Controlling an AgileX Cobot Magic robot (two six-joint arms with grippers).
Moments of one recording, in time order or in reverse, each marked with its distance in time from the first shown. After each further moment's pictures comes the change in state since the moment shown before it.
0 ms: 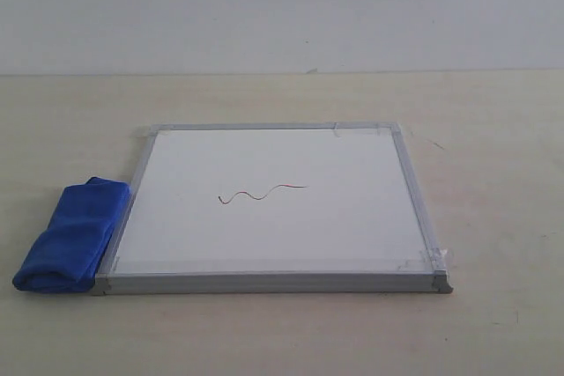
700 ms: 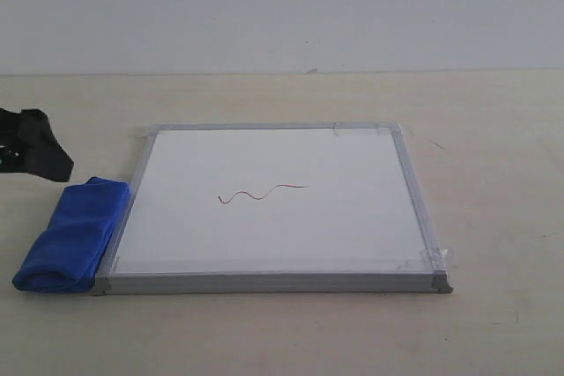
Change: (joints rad) left arm 0.000 1.020 -0.281 0.146 0.233 0.062; right arm 0.000 0.000 0.000 0.000 0.000 0.000
